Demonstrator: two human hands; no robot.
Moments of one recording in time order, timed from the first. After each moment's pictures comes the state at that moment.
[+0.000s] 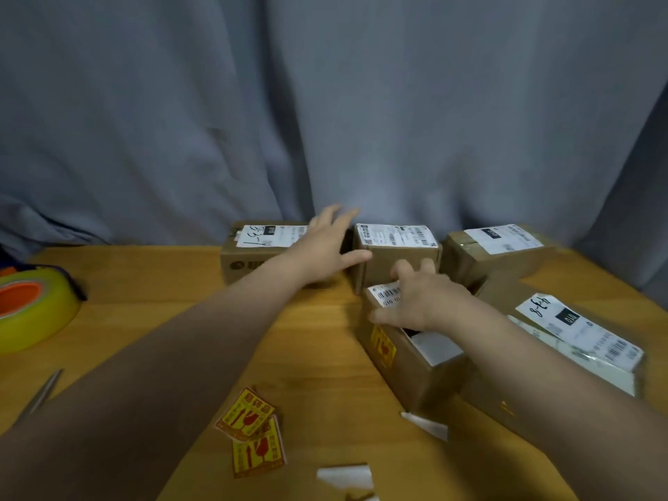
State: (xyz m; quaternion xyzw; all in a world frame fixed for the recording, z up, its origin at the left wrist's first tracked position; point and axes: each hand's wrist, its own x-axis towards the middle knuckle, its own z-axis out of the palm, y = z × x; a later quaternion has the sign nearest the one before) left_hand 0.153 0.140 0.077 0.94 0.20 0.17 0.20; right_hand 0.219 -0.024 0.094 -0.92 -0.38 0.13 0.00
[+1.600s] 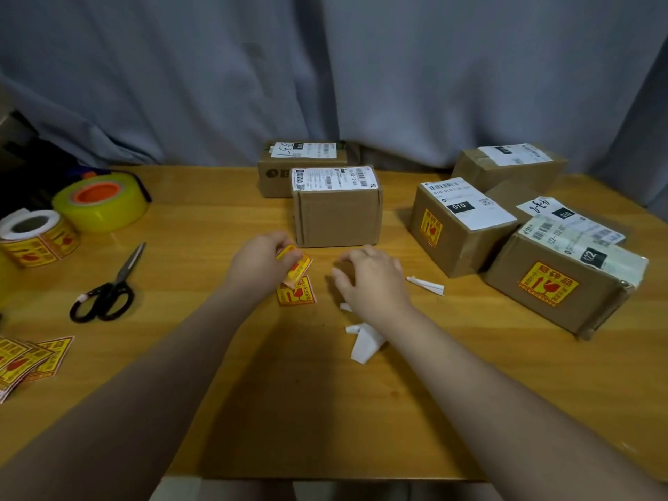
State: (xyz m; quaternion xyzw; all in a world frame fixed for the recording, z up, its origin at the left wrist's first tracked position) left_hand -0.031 0.044 0.006 0.86 0.42 0.19 0.23; right_hand 0.093 -0.074 -0.012 -0.84 -0.50 0.01 0.20
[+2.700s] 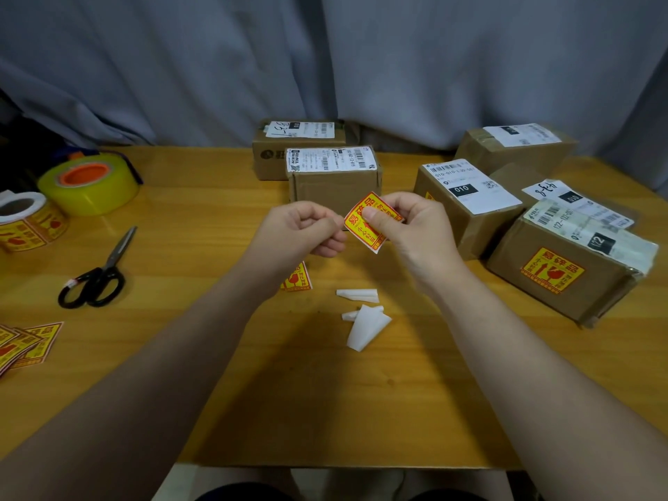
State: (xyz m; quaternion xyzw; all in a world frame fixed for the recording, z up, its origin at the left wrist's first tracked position) left_hand -0.016 -0.002 0.036 0.71 0.25 0.28 0.59; right_hand 0.121 -0.097 0.028 -0.64 -0.40 0.19 0.63
